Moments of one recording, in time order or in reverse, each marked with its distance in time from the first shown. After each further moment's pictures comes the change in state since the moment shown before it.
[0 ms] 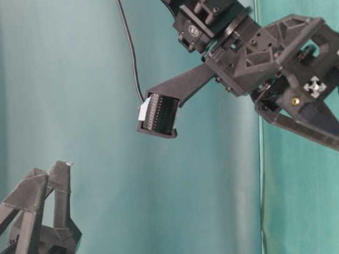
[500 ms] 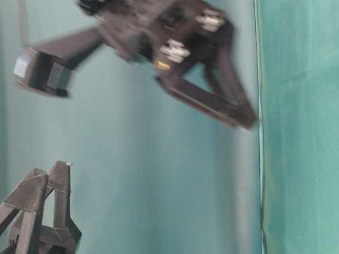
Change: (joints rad) left arm 0.000 0.002 0.000 0.002 0.000 0.000; right arm 0.000 -0.330 0.052 -0.026 0.215 -0.011
